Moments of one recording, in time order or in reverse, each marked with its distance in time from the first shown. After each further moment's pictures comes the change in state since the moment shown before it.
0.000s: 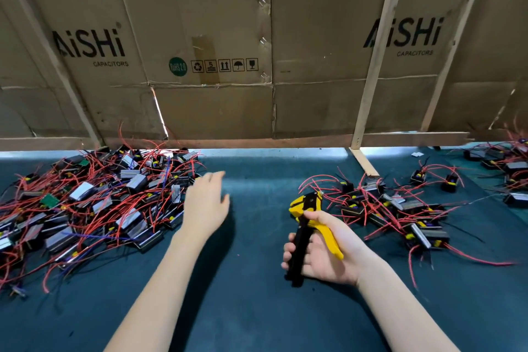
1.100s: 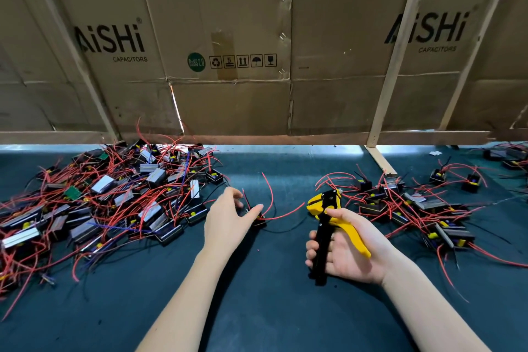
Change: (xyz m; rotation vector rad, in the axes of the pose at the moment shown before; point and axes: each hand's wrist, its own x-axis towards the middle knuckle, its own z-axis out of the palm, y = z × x) left_hand -0.031 -0.007 0.027 -0.430 0.072 -0.223; right_hand -0.001 0.001 -0.001 -0.034 0.002 -0.002
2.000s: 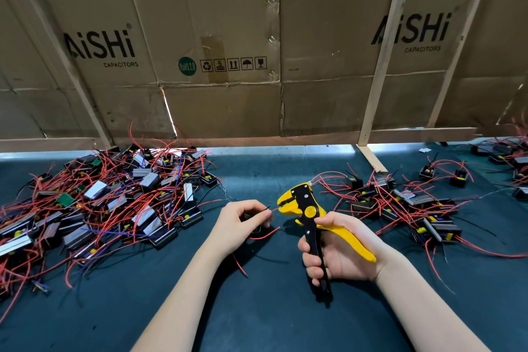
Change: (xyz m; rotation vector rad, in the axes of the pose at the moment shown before) left_hand -0.003 0.001 0.006 -0.399 -0.432 0.207; right_hand -0.005 -0.001 -0.008 -0.293 -0.336 0.041
